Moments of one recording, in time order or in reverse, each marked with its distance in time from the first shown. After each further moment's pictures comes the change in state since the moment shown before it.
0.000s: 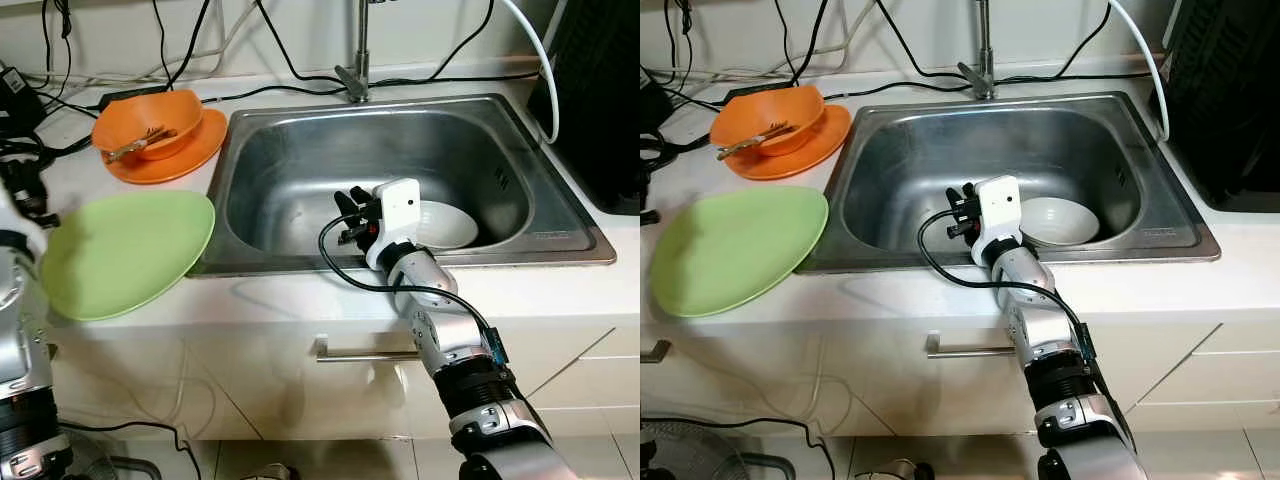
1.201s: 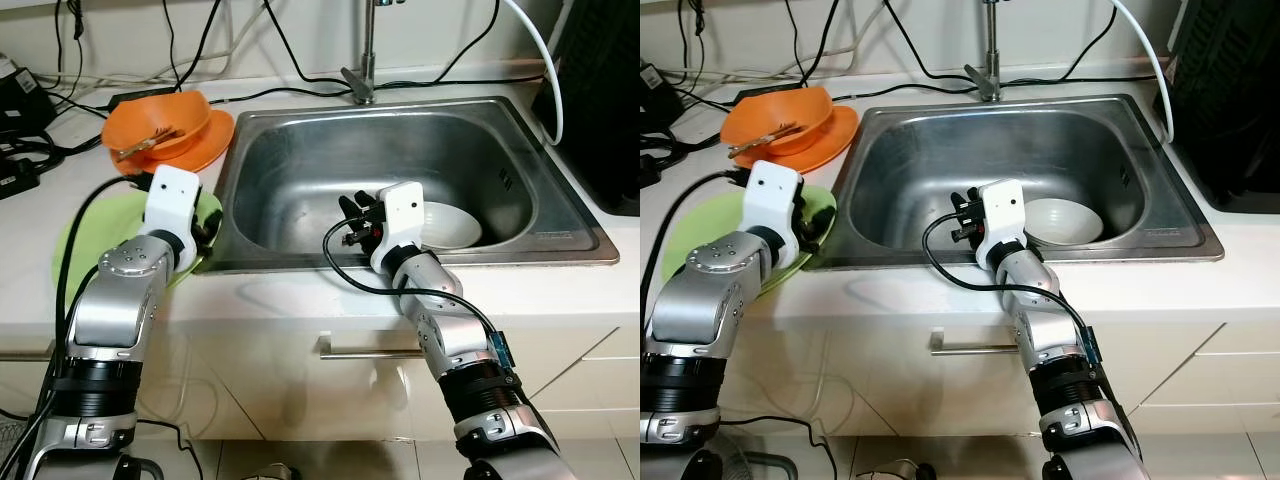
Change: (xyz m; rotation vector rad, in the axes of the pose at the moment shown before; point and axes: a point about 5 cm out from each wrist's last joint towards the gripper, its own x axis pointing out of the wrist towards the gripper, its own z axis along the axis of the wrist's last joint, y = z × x) left arm -0.013 -0.127 -0.024 0.325 0.274 -0.538; right arm -0.004 0.000 0.000 -0.008 0.024 -0.001
